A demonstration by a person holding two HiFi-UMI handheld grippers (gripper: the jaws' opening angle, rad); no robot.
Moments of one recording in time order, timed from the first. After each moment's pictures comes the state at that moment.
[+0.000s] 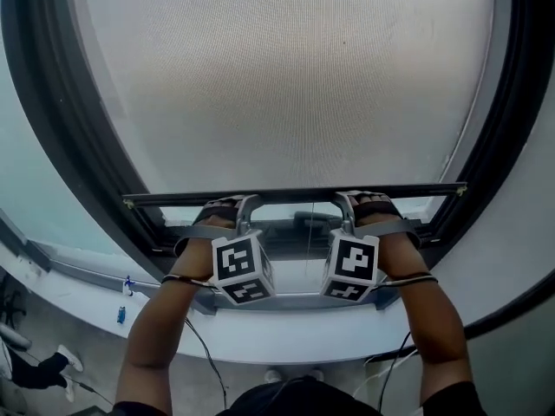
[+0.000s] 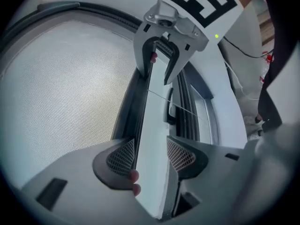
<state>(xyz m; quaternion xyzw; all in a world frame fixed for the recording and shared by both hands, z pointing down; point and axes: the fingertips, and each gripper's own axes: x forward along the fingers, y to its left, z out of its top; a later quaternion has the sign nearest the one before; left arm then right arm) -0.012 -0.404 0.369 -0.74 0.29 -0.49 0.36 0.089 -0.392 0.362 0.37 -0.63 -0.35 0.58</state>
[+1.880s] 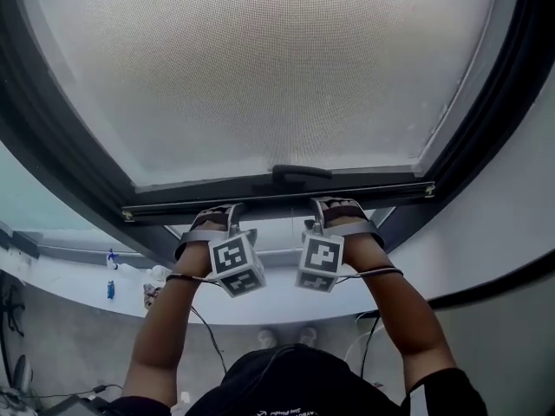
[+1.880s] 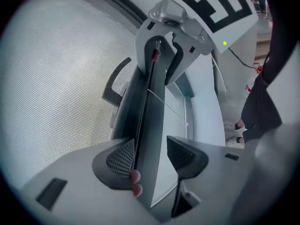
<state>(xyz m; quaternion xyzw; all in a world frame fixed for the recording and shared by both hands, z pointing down) -0.015 -0.381 0.539 -0.76 0.23 -0.55 0.25 0.084 -0.376 0.530 0.33 -0.67 -0.26 0.61</state>
